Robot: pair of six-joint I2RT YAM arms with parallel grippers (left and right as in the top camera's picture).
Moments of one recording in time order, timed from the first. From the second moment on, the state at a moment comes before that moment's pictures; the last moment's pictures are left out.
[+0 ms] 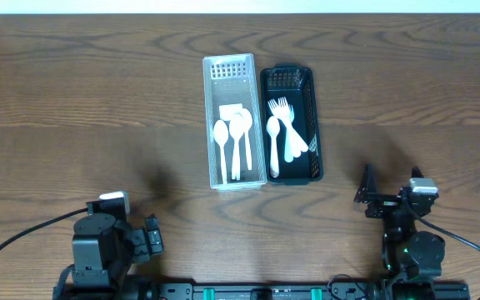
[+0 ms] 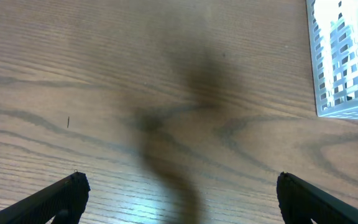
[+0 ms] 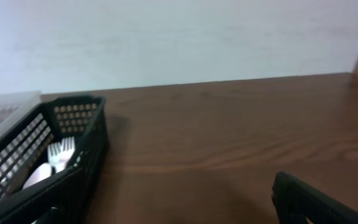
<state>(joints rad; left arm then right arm) -0.02 0.35 0.61 -1.14 -0.06 -0.14 0.02 0.01 0.01 -0.07 0.04 0.12</state>
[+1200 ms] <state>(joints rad) -0.02 0.32 0.61 -1.15 -0.06 -0.14 0.02 0.01 0.01 -0.07 0.01 0.09</state>
